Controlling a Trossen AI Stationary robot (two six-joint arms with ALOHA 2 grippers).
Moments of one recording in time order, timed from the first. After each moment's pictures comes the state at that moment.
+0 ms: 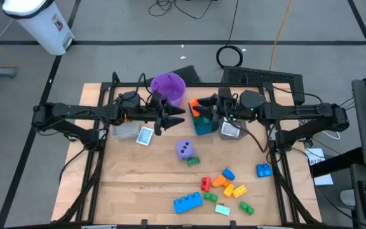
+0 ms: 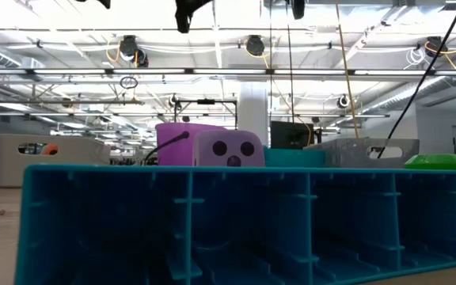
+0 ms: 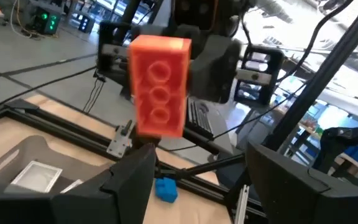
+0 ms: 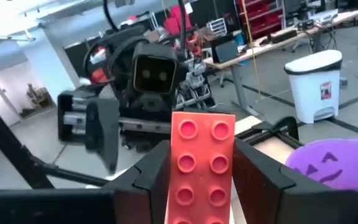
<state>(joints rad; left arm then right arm) 0.12 1.29 0.94 0.42 0.20 -0.49 -0.06 1.23 1.07 0.18 0.13 0.36</state>
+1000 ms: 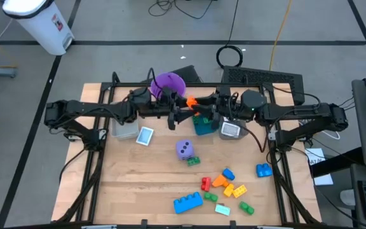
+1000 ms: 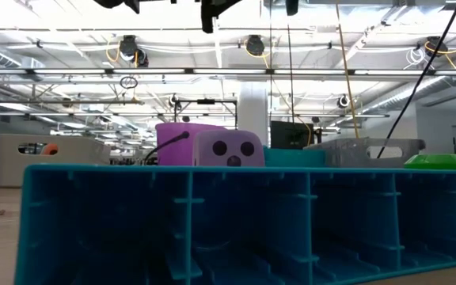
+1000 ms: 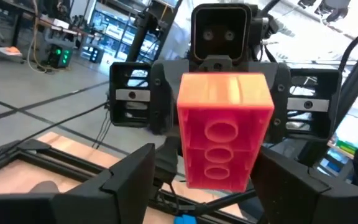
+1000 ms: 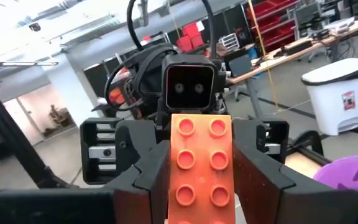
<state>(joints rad) 0.15 1.47 1.08 0.54 0.16 -0.42 -0.06 1.24 1.07 0.30 0.10 0.40</state>
